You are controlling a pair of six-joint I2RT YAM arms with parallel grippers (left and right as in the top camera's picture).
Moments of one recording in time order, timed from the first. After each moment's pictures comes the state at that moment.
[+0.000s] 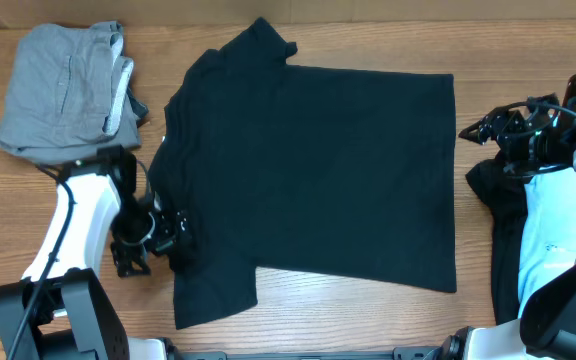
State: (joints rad) left arm 0.18 1.59 1.00 -1.27 0.21 -0.23; right arm -0.36 1.66 1.46 -1.17 -0.56 0.38
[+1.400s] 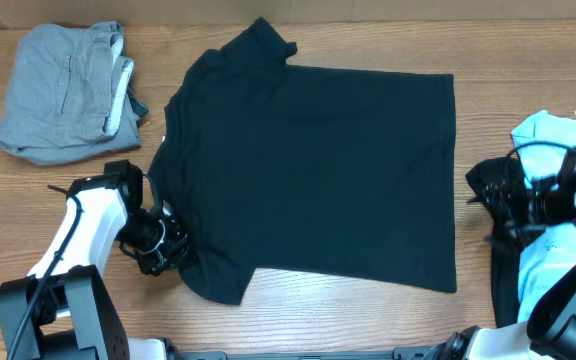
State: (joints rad) left arm 0.18 1.59 0.89 -1.14 0.43 -0.36; right arm -0.54 1.66 1.09 -1.14 -0.44 0.46
